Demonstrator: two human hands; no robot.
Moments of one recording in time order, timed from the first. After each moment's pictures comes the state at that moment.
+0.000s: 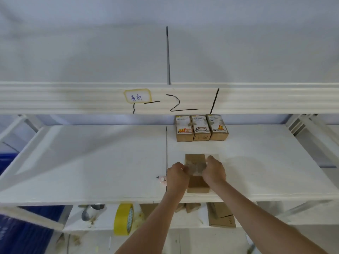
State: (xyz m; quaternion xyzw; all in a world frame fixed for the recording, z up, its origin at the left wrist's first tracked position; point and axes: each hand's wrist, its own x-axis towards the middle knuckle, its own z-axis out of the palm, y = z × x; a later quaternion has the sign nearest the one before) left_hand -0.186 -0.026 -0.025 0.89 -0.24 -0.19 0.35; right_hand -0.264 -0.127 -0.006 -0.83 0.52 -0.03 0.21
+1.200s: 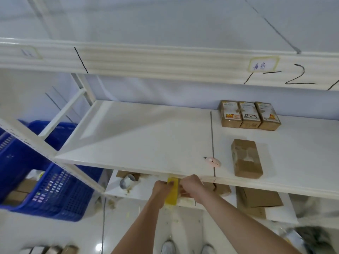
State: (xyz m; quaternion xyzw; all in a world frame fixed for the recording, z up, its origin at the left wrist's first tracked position) left_hand -0.098 0.208 -0.116 0.80 0.08 -0.42 0.42; right_hand -0.168 0.103 -0.047 -0.59 0.52 0.15 0.60
